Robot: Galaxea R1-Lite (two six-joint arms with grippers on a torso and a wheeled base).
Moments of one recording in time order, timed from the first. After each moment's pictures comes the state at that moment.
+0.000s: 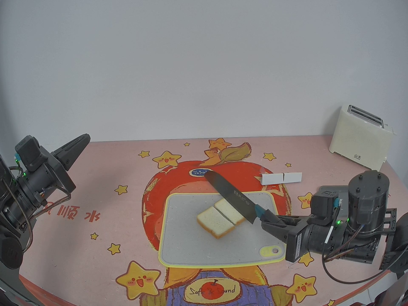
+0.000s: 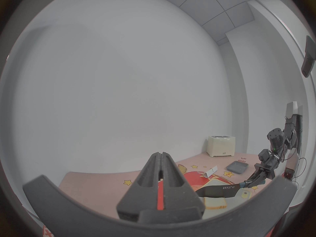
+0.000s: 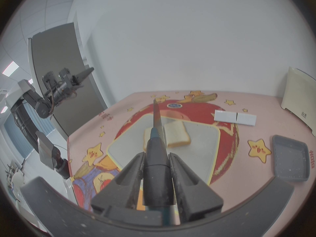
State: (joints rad) left arm -0.24 1.44 -0.31 -1.30 -0.43 -0.11; right arm 0.83 1.53 -0.49 -0.58 -0.16 0.29
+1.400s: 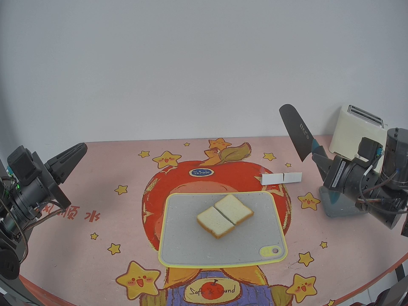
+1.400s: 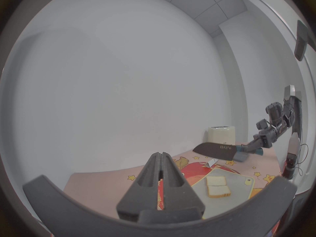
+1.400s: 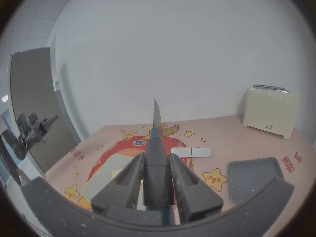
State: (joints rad) left arm -0.24 1.36 -0.25 -1.31 -0.49 -0.01; right arm 0.62 1.42 -0.57 -0.56 -0.37 0.47
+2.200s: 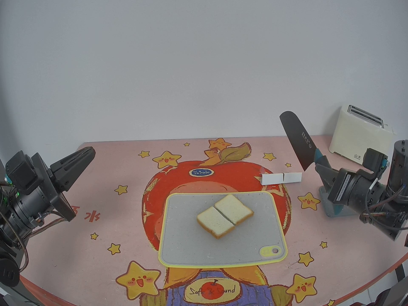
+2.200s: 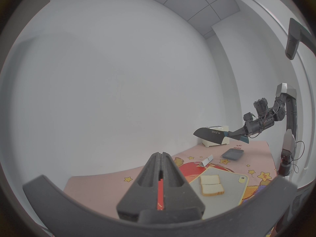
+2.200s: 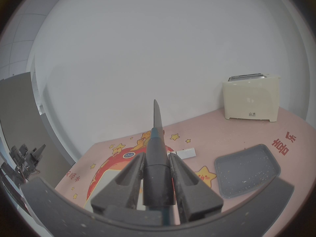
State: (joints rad) left arm -0.36 1.31 -0.23 -1.30 -0.47 0.06; right arm 0.66 1.37 -0.51 -0.57 -0.39 0.47
